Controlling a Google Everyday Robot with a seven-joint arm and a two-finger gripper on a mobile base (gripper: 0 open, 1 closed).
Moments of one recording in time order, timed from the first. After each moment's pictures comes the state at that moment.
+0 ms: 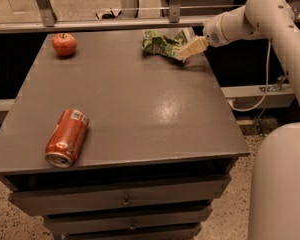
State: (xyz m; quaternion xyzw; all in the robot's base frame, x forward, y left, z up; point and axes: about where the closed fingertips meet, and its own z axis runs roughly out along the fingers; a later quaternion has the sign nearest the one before) arm 0.815 -0.164 0.878 -0.42 0.77 0.12 0.46
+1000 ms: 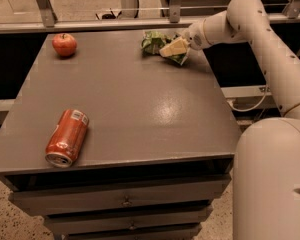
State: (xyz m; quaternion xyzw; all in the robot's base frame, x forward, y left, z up) arm 0.818 -0.105 0.861 -0.42 0.76 0.20 0.45
